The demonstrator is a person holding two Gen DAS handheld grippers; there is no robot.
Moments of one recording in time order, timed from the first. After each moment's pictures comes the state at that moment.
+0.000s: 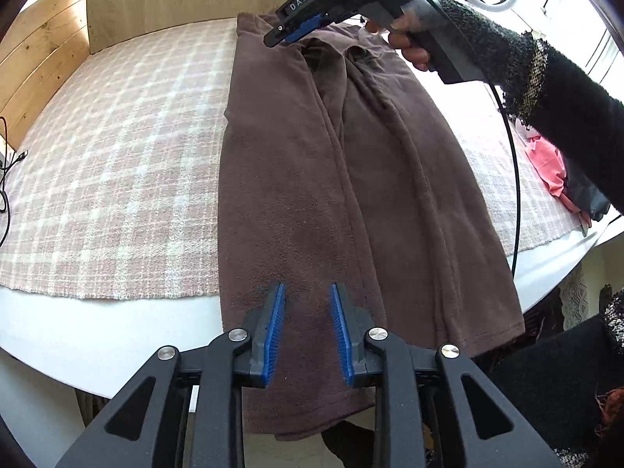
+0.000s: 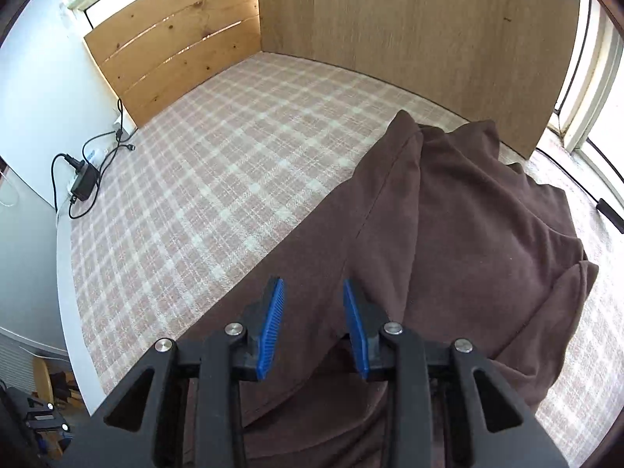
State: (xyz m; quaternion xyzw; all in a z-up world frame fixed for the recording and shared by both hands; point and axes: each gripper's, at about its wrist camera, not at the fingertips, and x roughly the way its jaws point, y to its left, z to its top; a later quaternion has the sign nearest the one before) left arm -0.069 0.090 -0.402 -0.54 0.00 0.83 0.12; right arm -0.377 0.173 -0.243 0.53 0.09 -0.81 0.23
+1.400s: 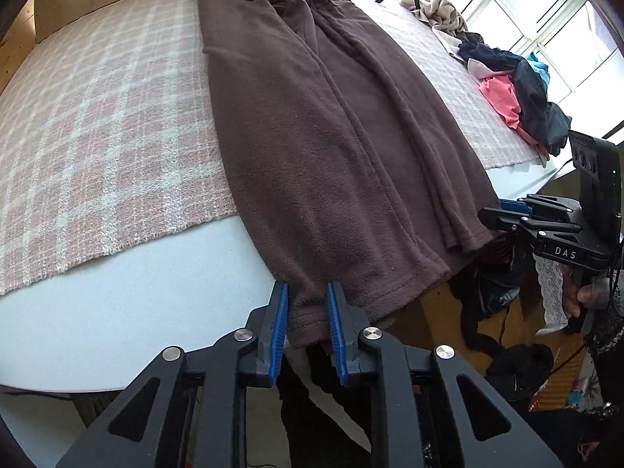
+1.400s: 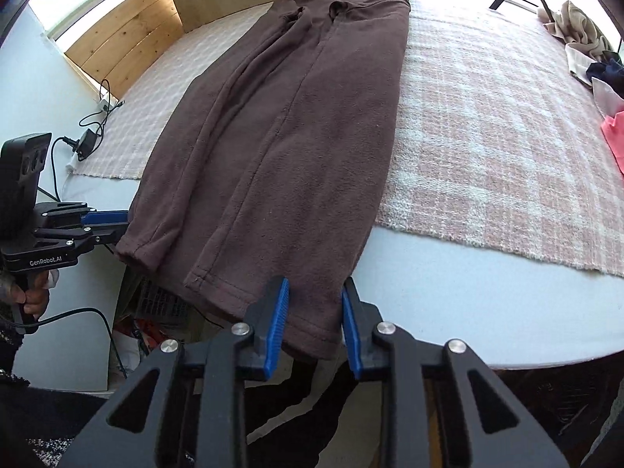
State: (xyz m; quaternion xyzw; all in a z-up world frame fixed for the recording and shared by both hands) left arm -0.038 0.053 -0.413 -0.59 0.00 0.77 0.24; right arm -0.017 0.224 -0.264 0.55 -0.13 -0.82 0.06
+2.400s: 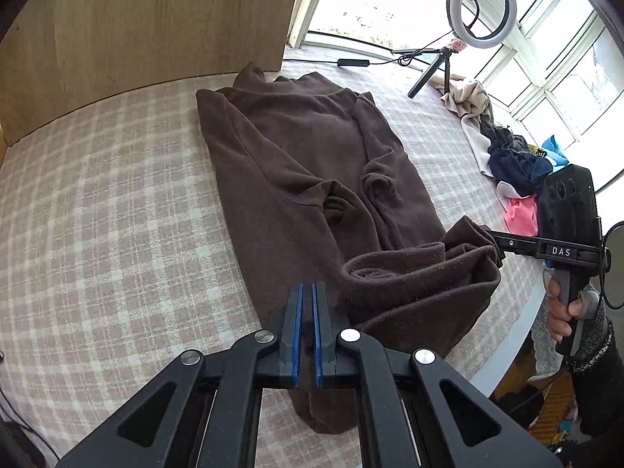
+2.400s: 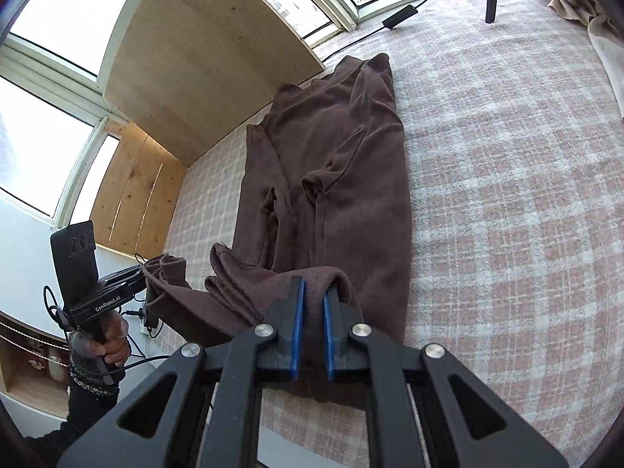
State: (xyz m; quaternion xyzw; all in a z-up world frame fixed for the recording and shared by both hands) left arm -0.302 0.058 -0.338 -0.56 0.00 0.79 0.24; right arm -0.221 0.351 -0.242 0.50 -0.34 -0.79 0.08
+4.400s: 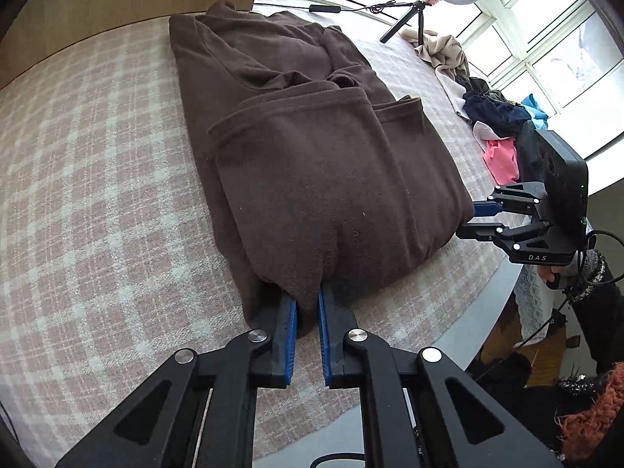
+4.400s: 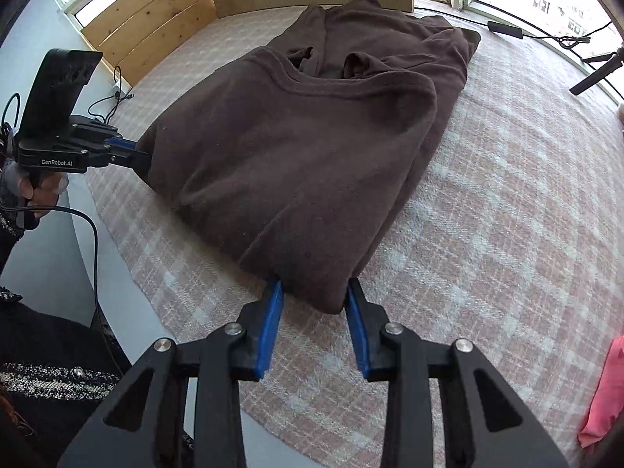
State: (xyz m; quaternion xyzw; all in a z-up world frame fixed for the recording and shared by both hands) left arm -0.211 0.054 -0.366 -0.58 -0.01 0.76 0.29; right arm -0.150 0.282 -0.248 0.56 -0.02 -0.81 0.16
